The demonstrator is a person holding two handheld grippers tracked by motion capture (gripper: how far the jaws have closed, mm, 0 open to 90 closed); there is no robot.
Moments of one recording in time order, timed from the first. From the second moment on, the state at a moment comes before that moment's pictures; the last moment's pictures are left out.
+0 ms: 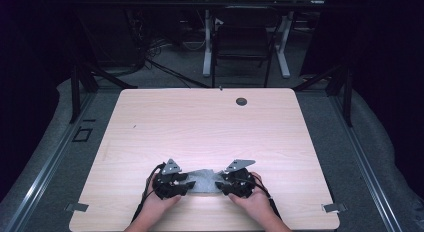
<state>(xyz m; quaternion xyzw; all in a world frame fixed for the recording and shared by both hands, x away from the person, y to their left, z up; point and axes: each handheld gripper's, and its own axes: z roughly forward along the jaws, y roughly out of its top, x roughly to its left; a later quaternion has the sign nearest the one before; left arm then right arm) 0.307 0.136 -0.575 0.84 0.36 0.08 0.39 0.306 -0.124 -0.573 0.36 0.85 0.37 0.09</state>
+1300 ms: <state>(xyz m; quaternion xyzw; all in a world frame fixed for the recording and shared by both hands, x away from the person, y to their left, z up) 0.258 0.183 -0.539 0.82 0.37 0.10 0.42 0.257 -0.175 -0.527 0.38 0.82 0.41 0.14</state>
